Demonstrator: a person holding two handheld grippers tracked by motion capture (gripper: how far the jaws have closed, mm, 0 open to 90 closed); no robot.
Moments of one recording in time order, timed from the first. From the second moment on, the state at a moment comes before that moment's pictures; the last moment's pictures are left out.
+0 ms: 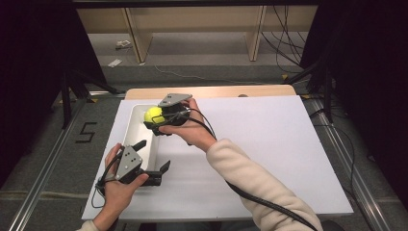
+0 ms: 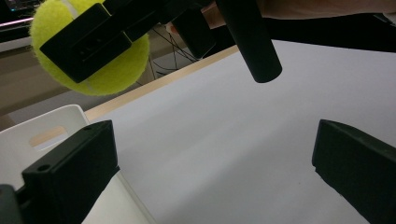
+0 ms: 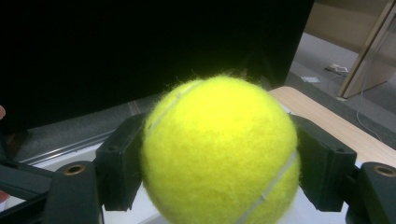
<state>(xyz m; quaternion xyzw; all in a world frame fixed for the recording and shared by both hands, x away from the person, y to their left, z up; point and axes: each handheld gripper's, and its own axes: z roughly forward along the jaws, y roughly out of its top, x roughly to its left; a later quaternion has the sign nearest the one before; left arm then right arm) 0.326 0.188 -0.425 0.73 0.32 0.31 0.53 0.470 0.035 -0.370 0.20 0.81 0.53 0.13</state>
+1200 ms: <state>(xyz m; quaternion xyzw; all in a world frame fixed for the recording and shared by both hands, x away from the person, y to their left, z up) 0.327 0.186 -0.425 0.73 0.31 0.31 0.53 0.474 0.050 -0.364 0.19 0.82 0.52 0.12</state>
